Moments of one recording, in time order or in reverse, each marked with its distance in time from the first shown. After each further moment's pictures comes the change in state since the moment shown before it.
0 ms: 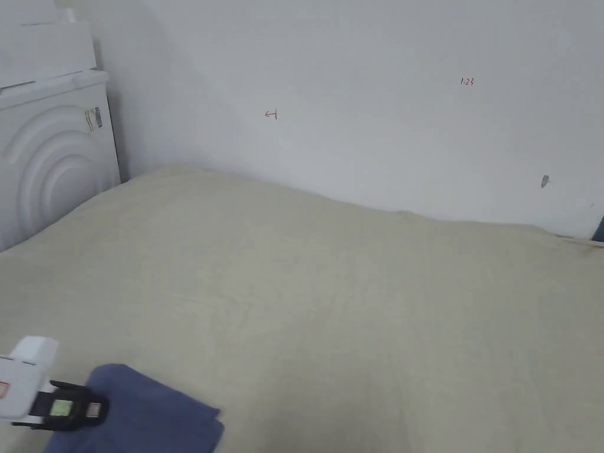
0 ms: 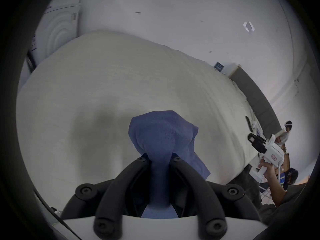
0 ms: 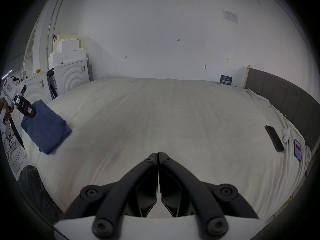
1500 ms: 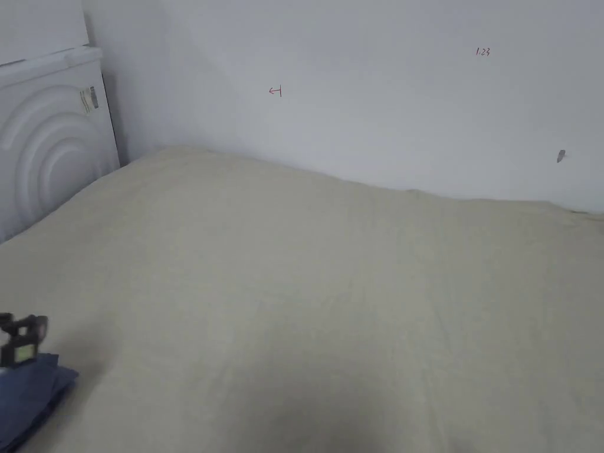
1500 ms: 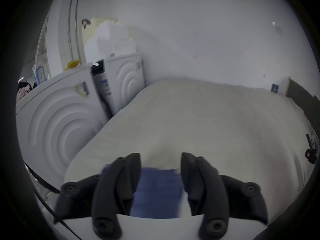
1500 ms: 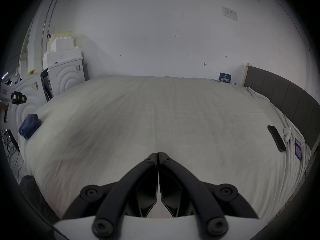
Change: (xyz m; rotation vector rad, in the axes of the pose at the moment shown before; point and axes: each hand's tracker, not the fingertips) left arm 0.013 0.008 0.015 0.489 0.502 -0.130; right arm -0.019 0.024 -0.029 -0.009 -0.035 -0.022
